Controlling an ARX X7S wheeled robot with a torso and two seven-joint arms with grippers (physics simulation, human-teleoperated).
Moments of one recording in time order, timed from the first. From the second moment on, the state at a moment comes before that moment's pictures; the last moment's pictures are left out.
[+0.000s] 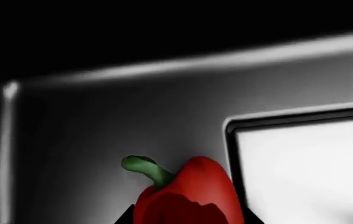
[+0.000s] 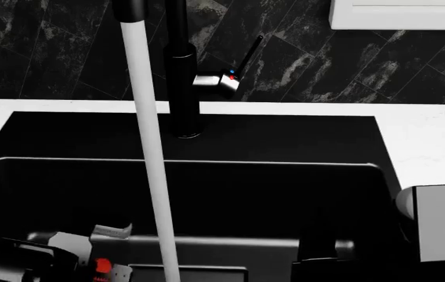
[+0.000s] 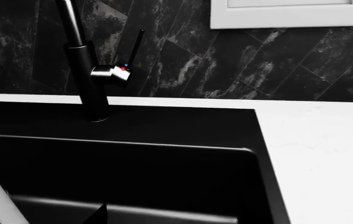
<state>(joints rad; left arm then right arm) -1.04 -0.08 0.63 -1.16 -0.59 -0.83 -0.15 0.47 1.01 -0.32 -0.58 1.44 0.59 0.69</state>
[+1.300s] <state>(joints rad) -0.86 -0.58 0.21 0.43 -0.99 -1.20 -0.39 0.69 0.96 -0.36 -0.52 1.39 0.67 0.66</state>
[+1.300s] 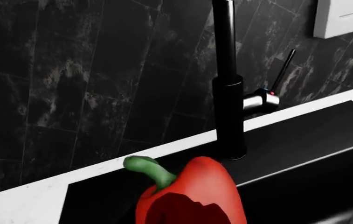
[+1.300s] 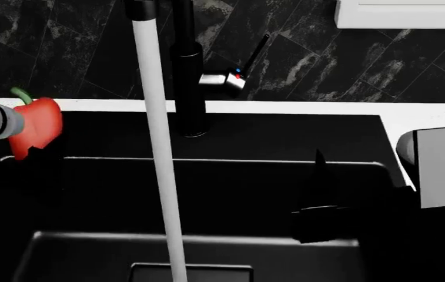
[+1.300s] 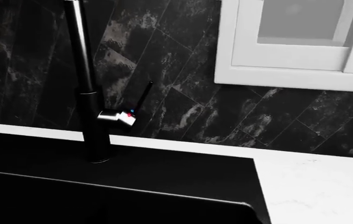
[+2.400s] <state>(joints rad) -0.84 -0.61 0.17 0.47 -1.06 -1.20 -0.44 0.65 0.95 -0.37 -0.56 1.34 0.65 0.65</state>
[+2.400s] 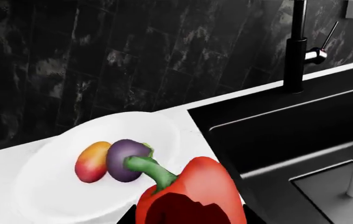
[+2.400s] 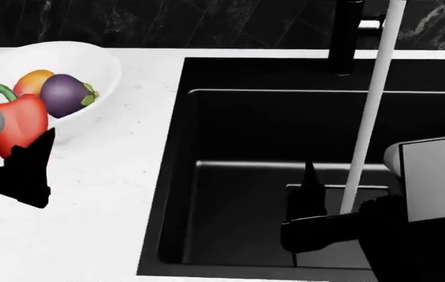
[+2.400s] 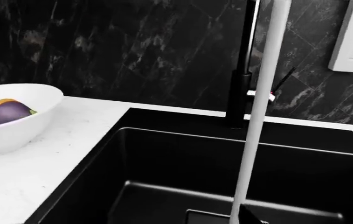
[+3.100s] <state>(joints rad) -0.83 -0.63 0.16 0.47 -1.08 -1.19 -0.47 0.64 0.95 -0.37 -0.57 1.31 0.64 0.64</state>
